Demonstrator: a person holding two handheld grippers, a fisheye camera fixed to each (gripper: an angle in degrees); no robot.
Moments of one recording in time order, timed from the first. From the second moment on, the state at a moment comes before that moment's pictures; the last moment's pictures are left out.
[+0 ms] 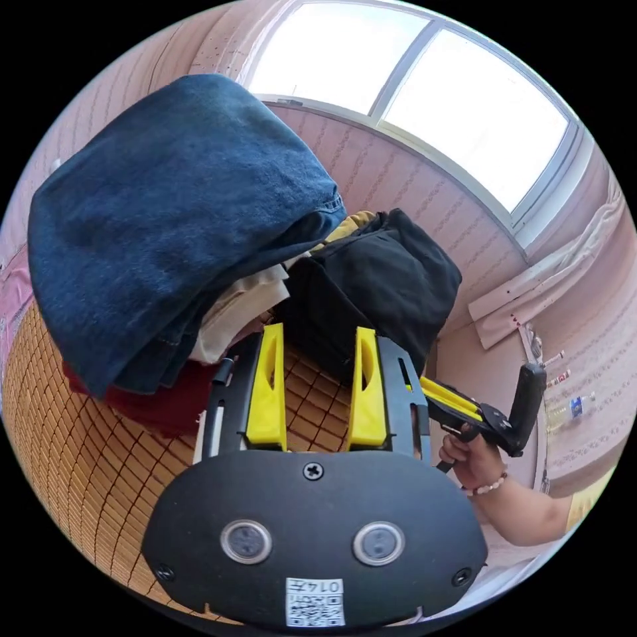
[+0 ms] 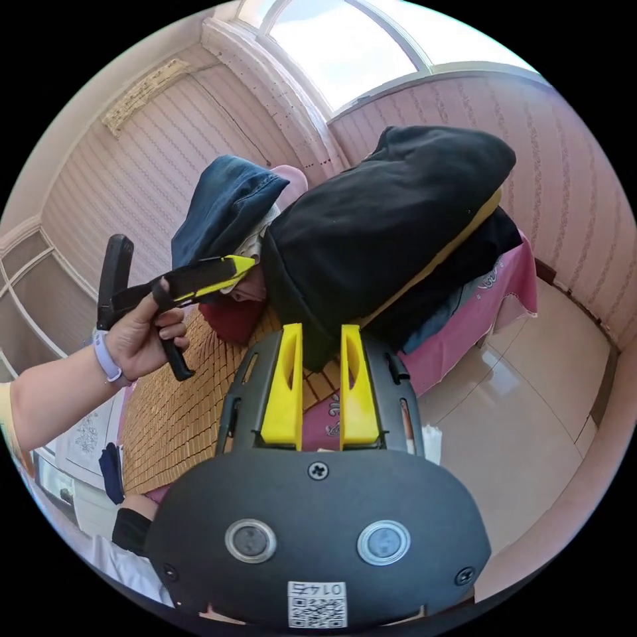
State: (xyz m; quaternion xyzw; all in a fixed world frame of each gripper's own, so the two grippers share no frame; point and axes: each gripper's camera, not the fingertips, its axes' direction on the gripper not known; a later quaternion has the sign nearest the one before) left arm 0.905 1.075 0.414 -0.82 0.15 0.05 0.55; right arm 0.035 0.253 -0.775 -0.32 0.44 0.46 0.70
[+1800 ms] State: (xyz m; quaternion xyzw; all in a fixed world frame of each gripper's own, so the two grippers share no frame) left arm 0.571 0.508 -0.011 -0.73 -0.07 0.01 0.67; right arm -0.158 0.287 -0.195 -0.54 -0.09 0.44 0.72
